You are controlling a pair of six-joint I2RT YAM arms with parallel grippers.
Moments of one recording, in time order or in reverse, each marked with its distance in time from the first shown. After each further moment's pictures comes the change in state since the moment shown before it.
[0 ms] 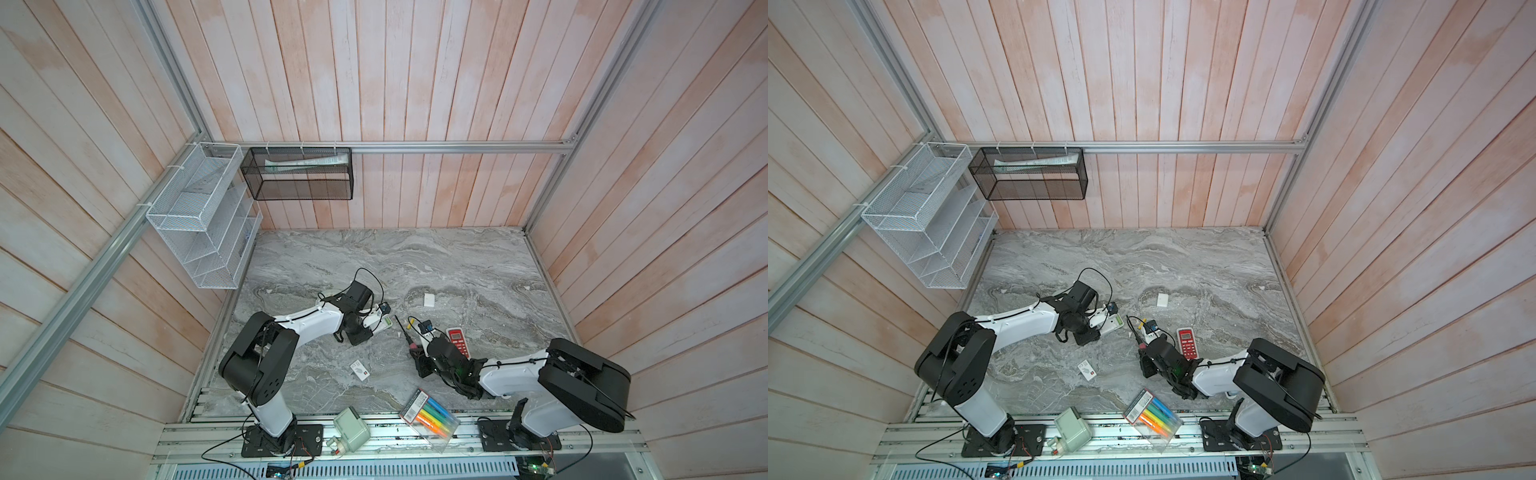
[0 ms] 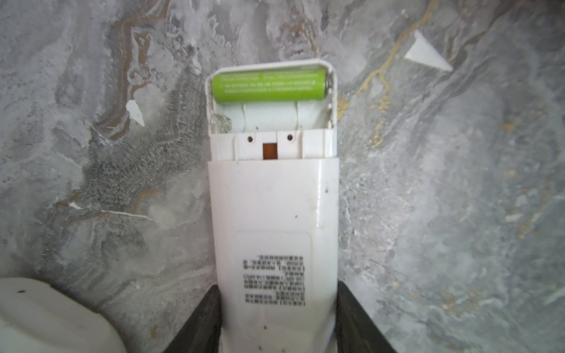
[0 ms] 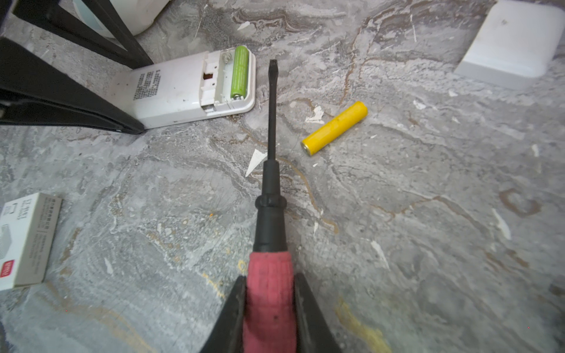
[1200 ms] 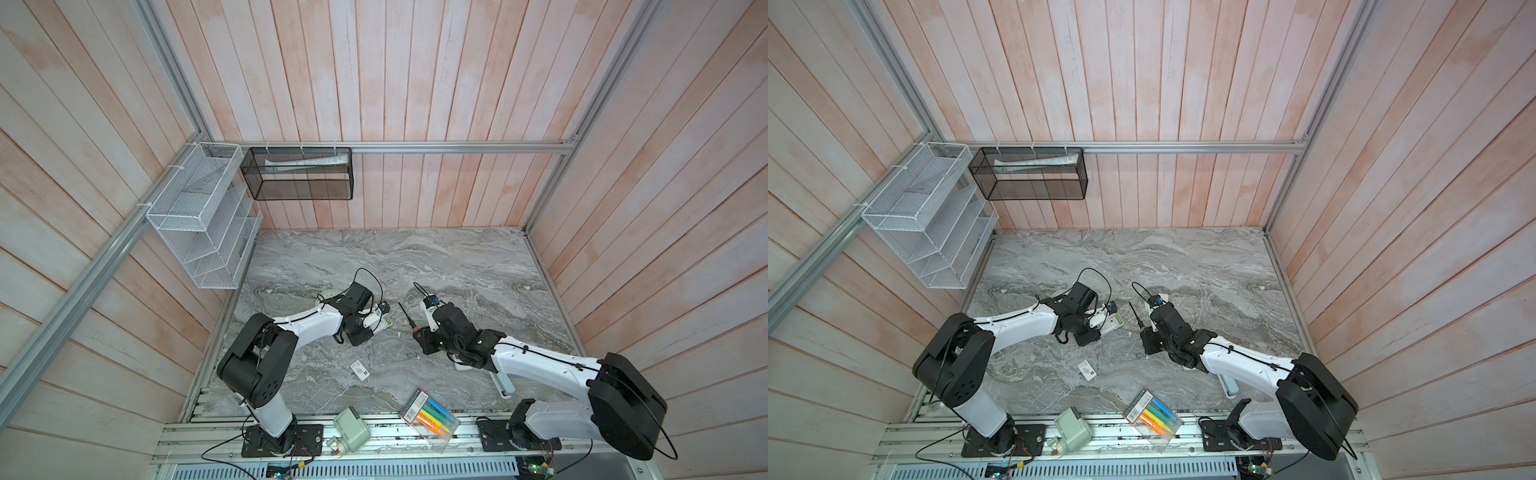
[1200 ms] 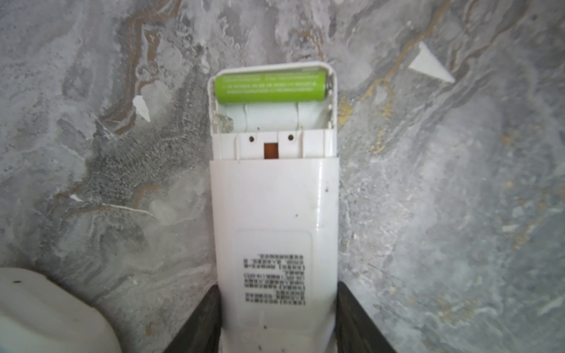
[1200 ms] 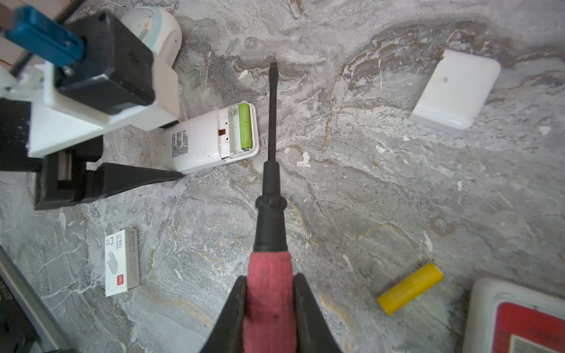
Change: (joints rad) left arm -0.007 -0.013 -0.020 0.026 -0.003 -0.053; right arm -0.168 -0.193 0.293 -0.599 -0.235 0.038
